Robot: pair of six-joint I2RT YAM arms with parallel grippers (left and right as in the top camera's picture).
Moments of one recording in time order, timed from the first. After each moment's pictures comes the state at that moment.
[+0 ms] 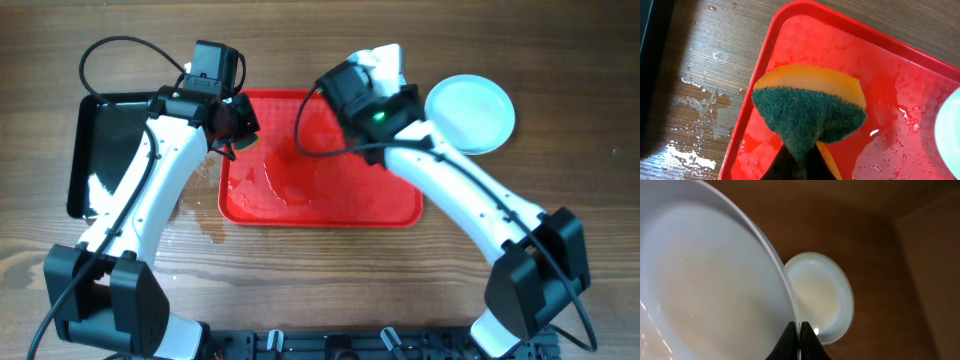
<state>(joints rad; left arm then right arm) -0.22 1.66 1.36 -0.86 -0.05 -0.54 0.65 1.80 1.50 -0.83 0.93 0.34</state>
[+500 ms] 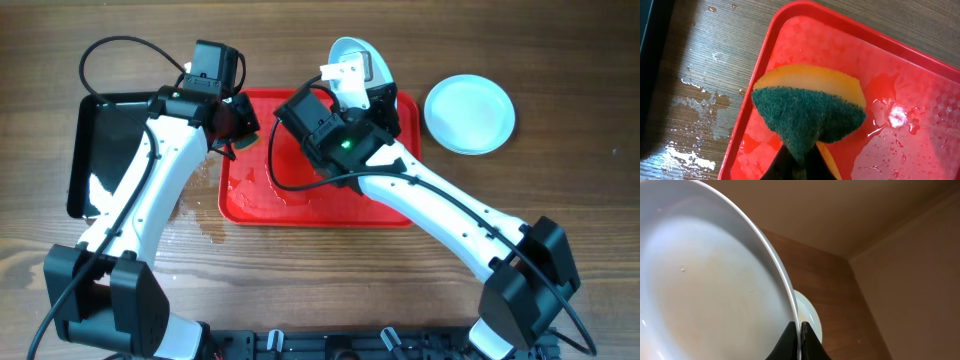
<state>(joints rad) -0.22 1.66 1.36 -0.86 -0.05 -0.55 0.79 1.80 1.50 -0.78 1.22 0.32</state>
